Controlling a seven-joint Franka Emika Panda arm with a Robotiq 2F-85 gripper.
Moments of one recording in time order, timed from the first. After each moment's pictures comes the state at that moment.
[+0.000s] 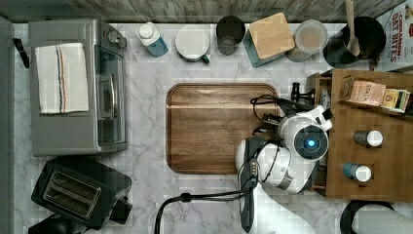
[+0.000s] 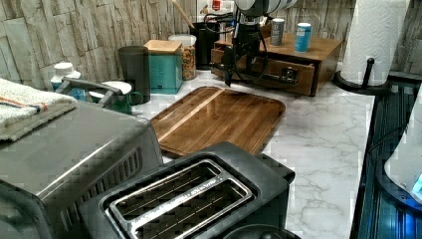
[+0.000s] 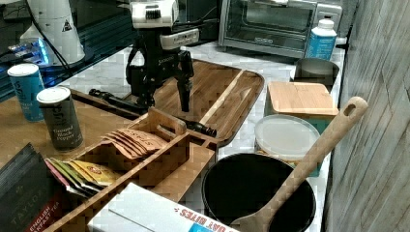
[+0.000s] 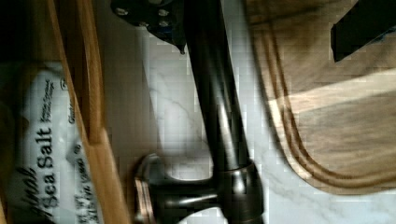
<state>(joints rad) -0.20 0.25 -0.15 -2.35 0.01 1.21 -0.83</state>
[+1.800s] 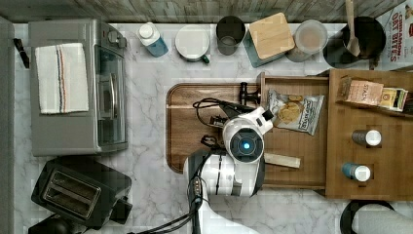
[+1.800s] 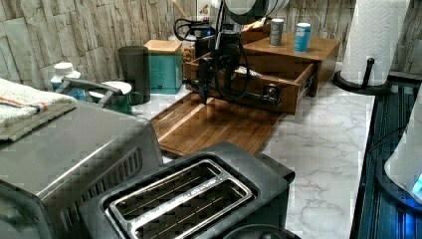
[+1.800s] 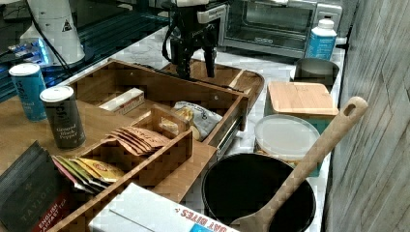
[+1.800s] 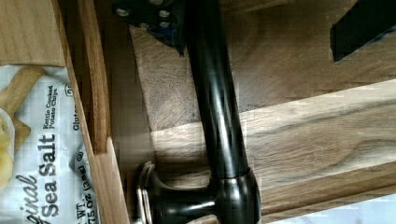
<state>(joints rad) -0.09 0.14 0.01 -2.47 0.02 1.20 -0.65</state>
